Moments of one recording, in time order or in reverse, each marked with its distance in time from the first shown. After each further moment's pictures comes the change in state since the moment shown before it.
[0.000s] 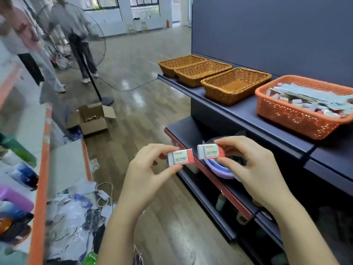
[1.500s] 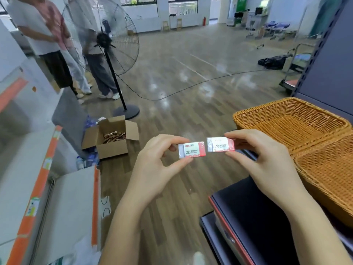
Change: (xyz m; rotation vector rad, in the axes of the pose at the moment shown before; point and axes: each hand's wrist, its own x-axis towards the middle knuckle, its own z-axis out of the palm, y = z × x) left_hand 0.509 -0.386 -0.092 0.081 0.080 -0.057; right_hand 0.600 0.151 0.281 -0.114 -0.075 -0.197
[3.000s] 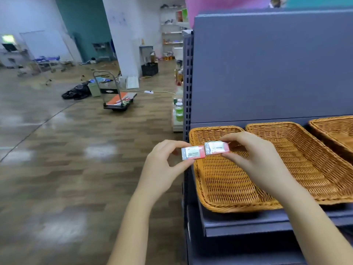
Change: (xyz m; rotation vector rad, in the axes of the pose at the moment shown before) left_hand 0.369 -0.076 0.209 -0.556 -0.847 0.636; right_hand 0.164 0.101 0.008 -0.746 0.553 0.885
